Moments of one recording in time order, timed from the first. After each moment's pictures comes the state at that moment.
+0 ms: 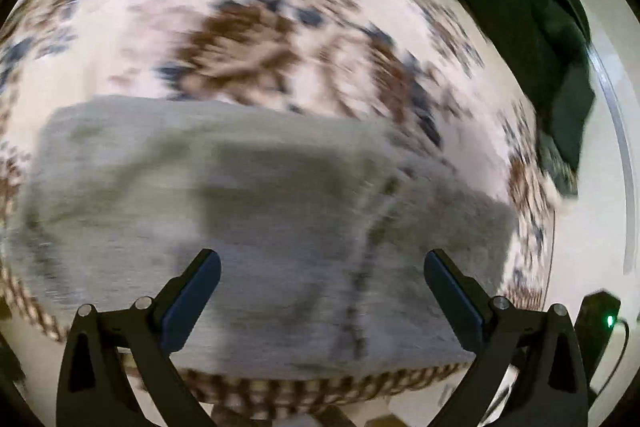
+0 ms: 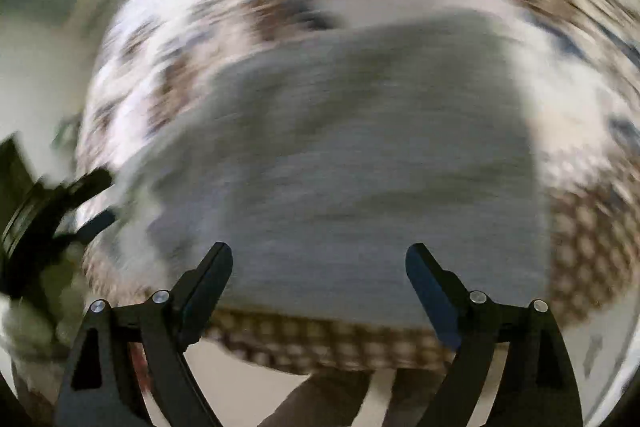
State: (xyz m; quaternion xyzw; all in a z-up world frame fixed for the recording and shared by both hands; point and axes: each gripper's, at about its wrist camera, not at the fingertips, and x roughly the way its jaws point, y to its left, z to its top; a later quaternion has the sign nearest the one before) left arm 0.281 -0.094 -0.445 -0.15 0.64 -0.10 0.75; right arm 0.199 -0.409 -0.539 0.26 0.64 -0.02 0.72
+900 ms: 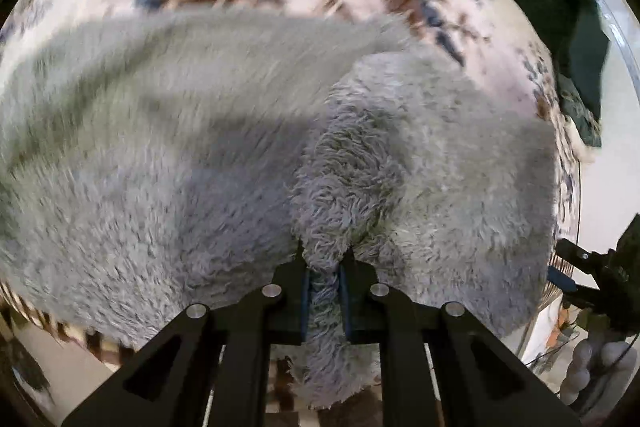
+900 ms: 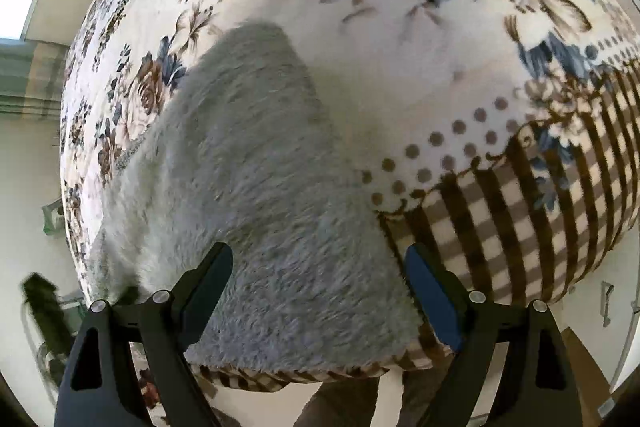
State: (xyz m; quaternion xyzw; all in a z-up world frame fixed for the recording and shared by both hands) left arm 0.247 -0.095 -0.503 -0.13 0.68 -0.09 0.72; right arm 0.196 -0.495 -0.569 0.33 0.64 -0.06 0.69
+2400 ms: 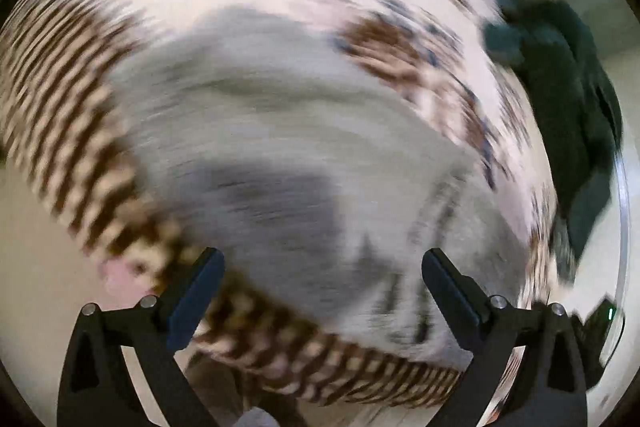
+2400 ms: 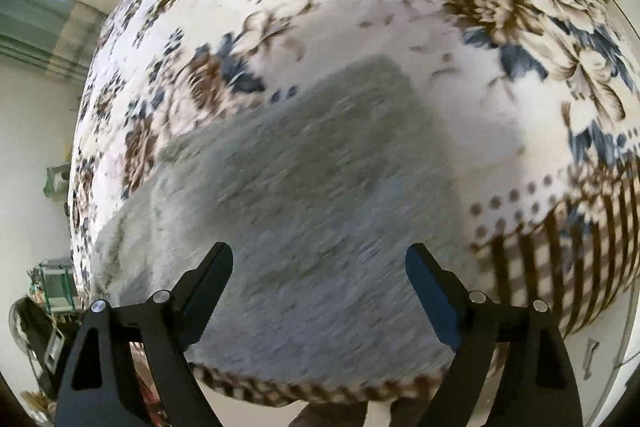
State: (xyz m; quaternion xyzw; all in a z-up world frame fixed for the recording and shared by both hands) left arm 0.167 0.028 -0.457 -0.31 0.57 0.08 0.76; right arm 0.230 -0.431 -0.534 0.26 0.62 -0.02 0.74
